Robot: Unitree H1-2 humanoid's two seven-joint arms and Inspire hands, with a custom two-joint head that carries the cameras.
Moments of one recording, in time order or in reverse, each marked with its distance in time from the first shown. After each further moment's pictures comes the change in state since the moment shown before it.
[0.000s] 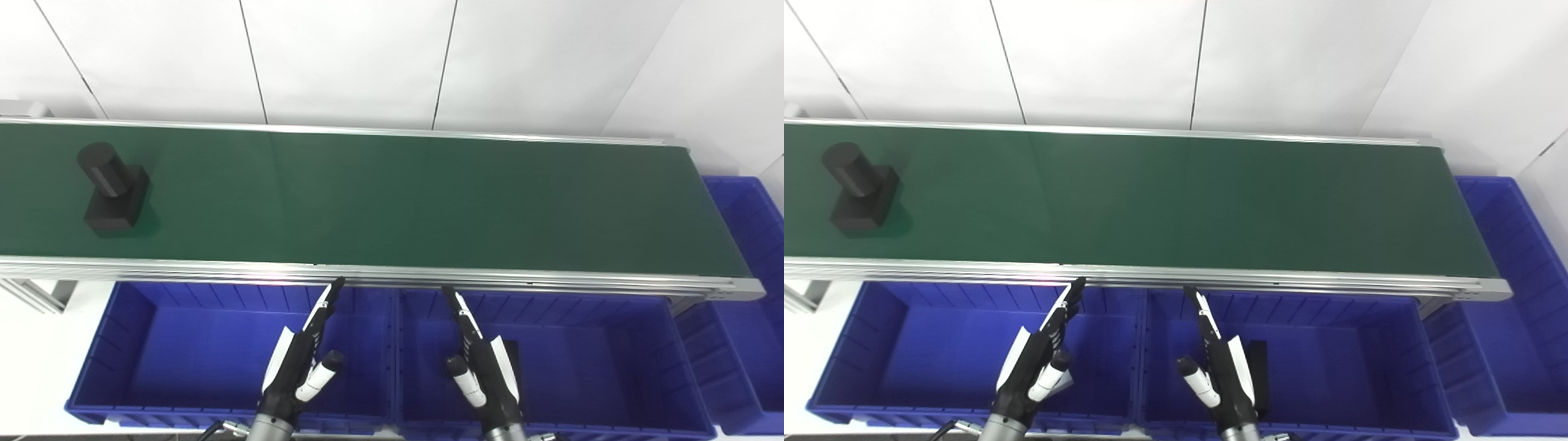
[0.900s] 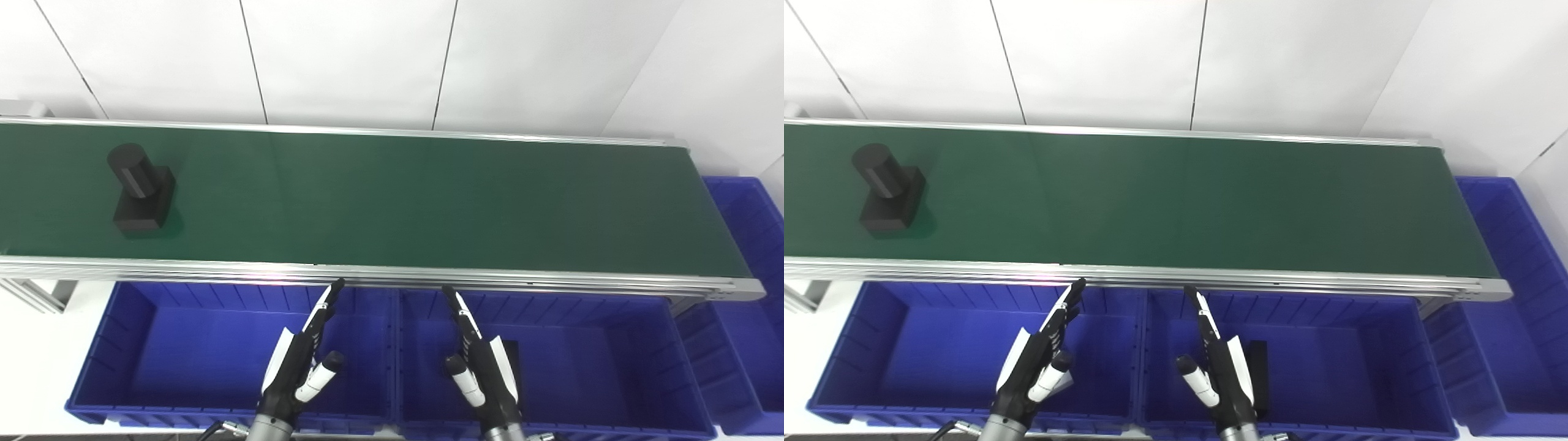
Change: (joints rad) left arm -0.002 0.002 0.001 0.011 -0.003 0.000 0.000; right arm -0.006 -0.002 0.010 0.020 0.005 0.000 -0.011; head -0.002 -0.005
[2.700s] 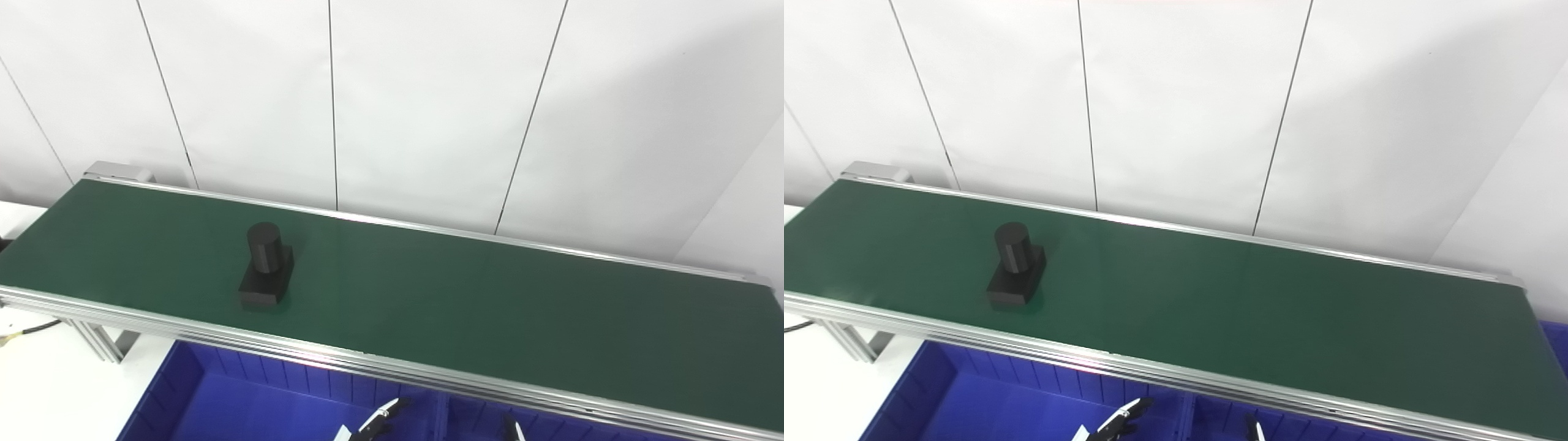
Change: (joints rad) left arm -0.097 -0.002 -0.163 0.197 0.004 -0.002 0.207; right arm -0.031 -0.031 -0.020 0.114 0.083 -0.001 0.041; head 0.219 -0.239
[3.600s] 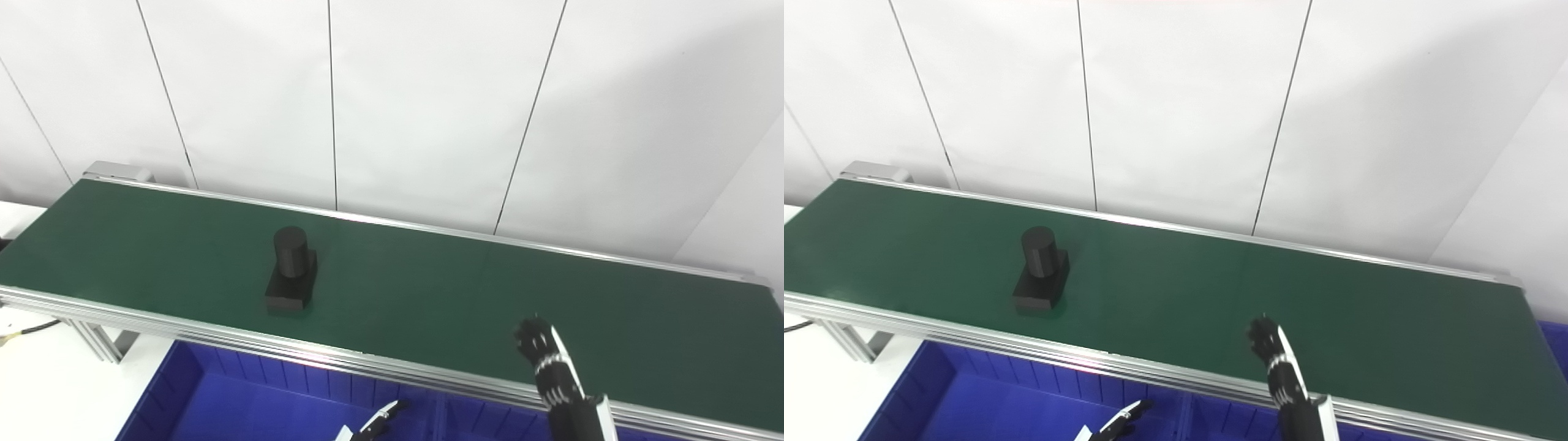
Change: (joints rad) left arm -0.047 -0.008 -0.003 0.088 -0.019 0.000 -0.017; right arm -0.058 0.012 -0.113 -0.518 -0.038 -0.015 0.115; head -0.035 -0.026
